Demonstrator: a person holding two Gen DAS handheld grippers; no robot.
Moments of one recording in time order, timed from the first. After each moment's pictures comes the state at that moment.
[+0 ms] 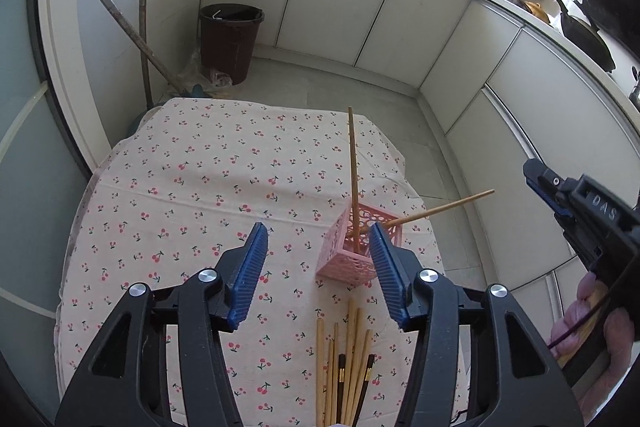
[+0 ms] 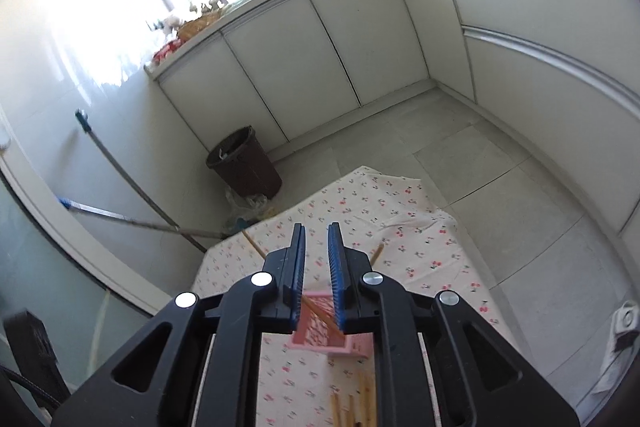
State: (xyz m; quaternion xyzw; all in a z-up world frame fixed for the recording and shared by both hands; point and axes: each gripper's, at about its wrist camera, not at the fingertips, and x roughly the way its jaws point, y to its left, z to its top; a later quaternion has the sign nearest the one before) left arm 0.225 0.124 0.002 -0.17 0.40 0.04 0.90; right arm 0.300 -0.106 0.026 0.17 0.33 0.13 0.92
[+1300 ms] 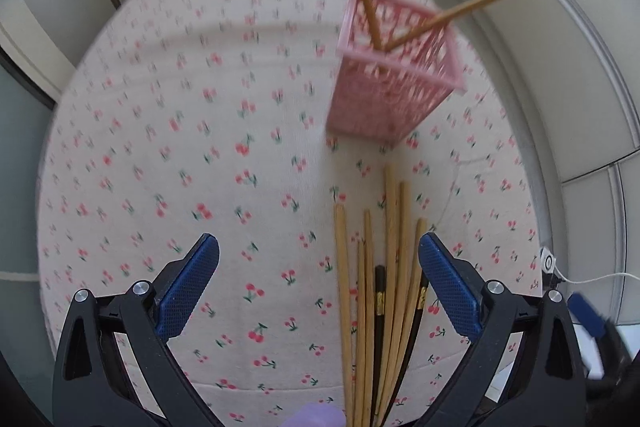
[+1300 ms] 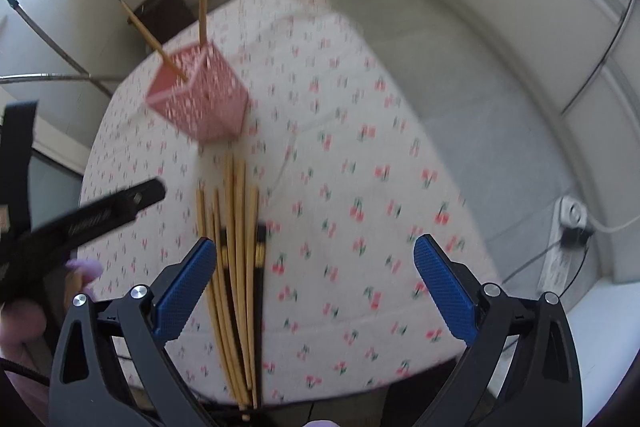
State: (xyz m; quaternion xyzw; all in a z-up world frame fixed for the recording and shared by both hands) left arm 0.250 0.074 -0.142 -0.09 0.60 0.04 0.79; right arm 0.209 -0.157 -0.125 0.10 0.57 0.07 0.81
